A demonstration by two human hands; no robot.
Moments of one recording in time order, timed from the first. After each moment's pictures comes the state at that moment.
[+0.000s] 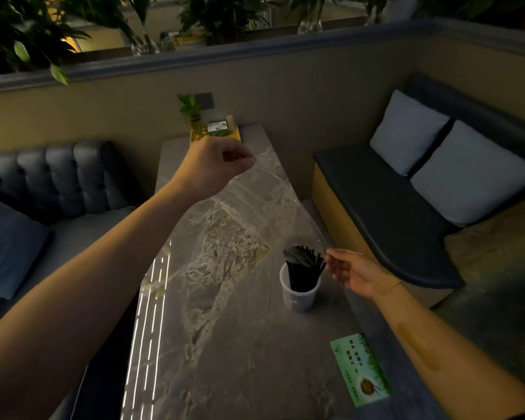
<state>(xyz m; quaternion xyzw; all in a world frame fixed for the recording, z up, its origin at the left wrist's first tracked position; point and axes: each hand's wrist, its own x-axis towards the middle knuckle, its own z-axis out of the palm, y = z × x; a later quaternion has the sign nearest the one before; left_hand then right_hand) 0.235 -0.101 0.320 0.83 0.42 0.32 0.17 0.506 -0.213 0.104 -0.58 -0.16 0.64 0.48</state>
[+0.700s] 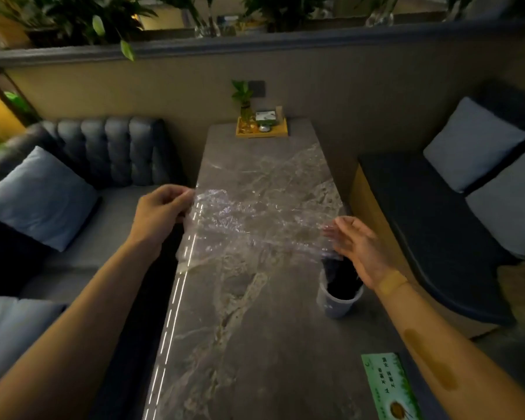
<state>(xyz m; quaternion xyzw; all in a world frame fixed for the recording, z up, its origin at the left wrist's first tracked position) 0.063 -0.124 0.235 0.52 0.57 0.51 0.37 0.411 -0.173 0.167 -0.51 -0.35 0.58 0.53</state>
